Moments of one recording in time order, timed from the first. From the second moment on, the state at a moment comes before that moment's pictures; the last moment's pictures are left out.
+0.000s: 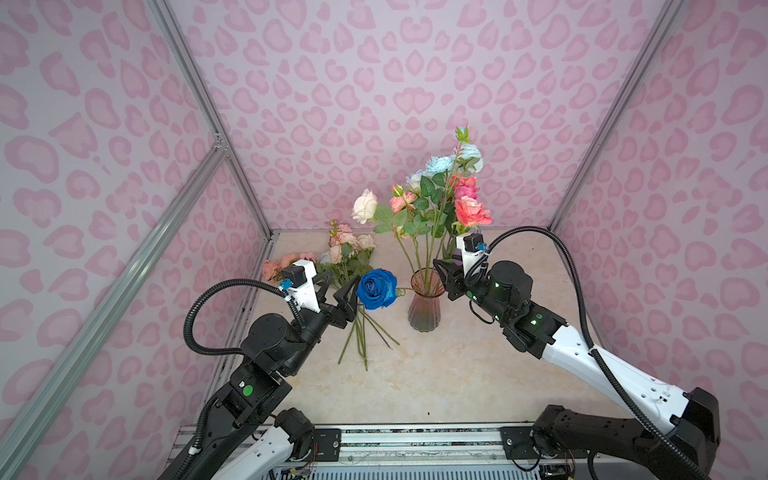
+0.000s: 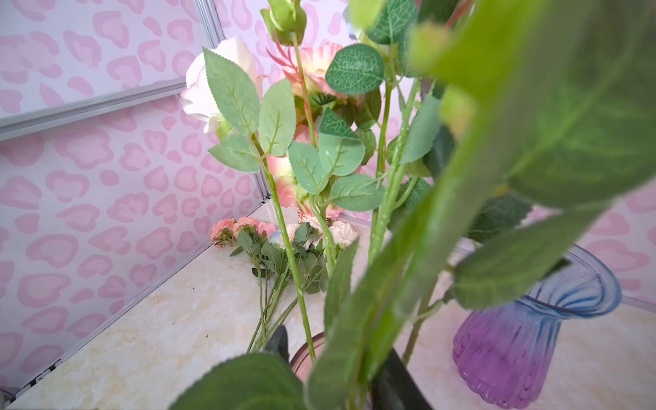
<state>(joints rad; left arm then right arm) -0.65 0.62 0.83 -0.14 -0.18 -0.29 0.71 1.16 0.99 0.04 0.10 0.17</state>
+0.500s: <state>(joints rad) -0.65 0.64 0.82 -0.15 -0.37 -0.33 0.71 1.10 1.02 -0.08 0.10 0.17</state>
